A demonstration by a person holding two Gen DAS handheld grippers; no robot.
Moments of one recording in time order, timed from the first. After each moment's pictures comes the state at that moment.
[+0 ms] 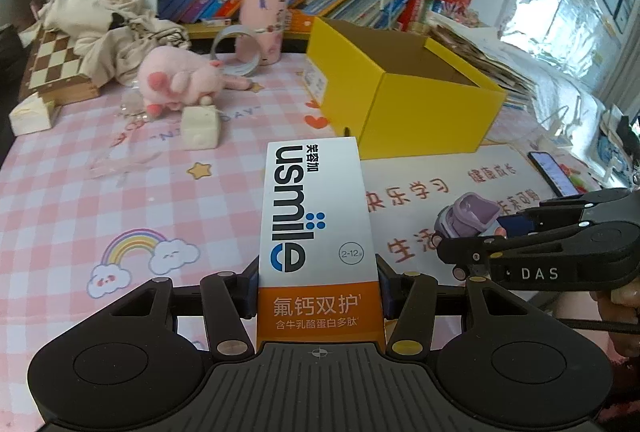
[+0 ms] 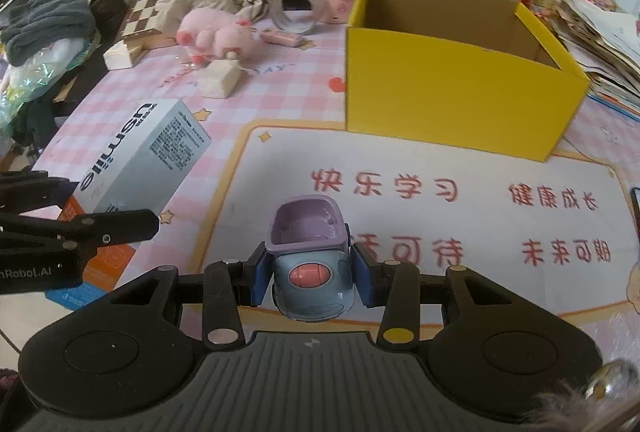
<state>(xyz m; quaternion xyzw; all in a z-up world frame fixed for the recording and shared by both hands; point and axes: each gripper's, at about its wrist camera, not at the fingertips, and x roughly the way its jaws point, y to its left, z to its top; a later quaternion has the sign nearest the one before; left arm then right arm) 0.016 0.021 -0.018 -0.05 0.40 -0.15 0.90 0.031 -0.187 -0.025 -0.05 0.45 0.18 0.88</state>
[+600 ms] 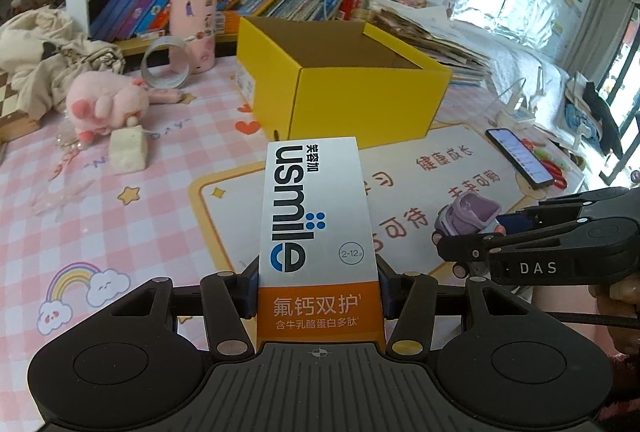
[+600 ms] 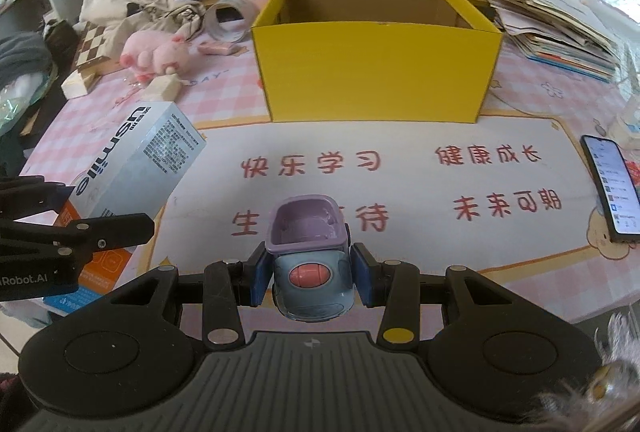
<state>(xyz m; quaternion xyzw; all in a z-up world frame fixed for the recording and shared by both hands) 0.023 -0.027 -0.014 -0.01 0.40 -0.21 0.89 0.016 -0.241 -0.021 0.00 0.44 0.12 0.89</state>
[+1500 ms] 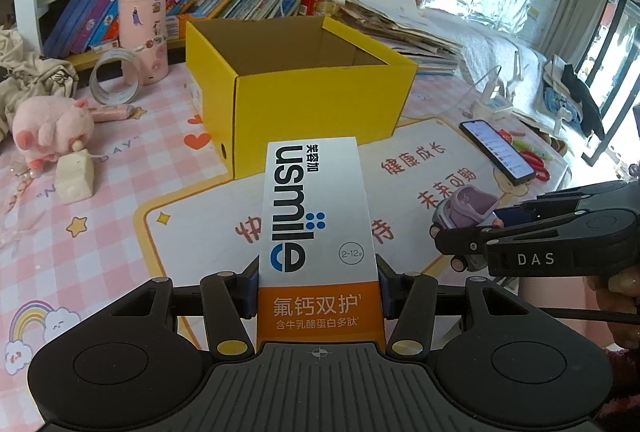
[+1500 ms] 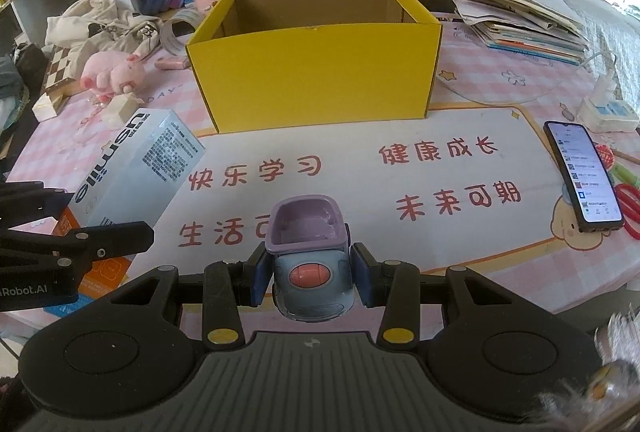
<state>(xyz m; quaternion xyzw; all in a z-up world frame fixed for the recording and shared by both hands) 0.046 -0.066 -0.017 0.01 0.40 -0.24 0.88 0.027 -0.281 -0.020 0.01 0.44 0.08 0.89</state>
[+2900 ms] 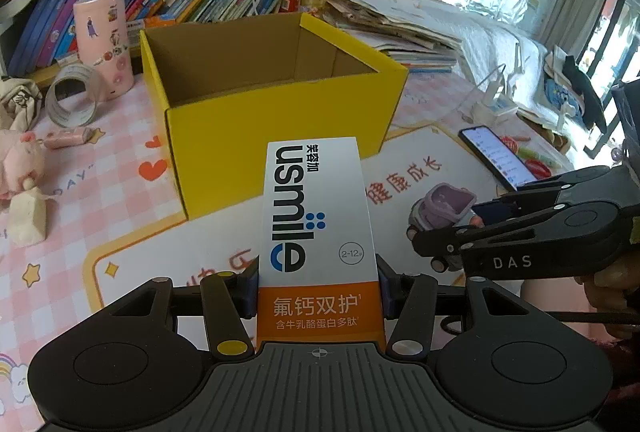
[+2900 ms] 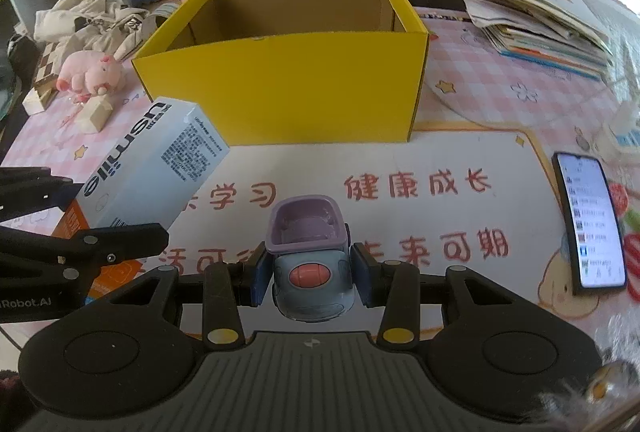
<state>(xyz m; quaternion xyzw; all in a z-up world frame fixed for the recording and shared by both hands) 0.094 -0.123 -0.018 0.02 0.41 -0.25 0.88 0.092 -0.323 -0.027 -0.01 0.46 0.12 0.88</state>
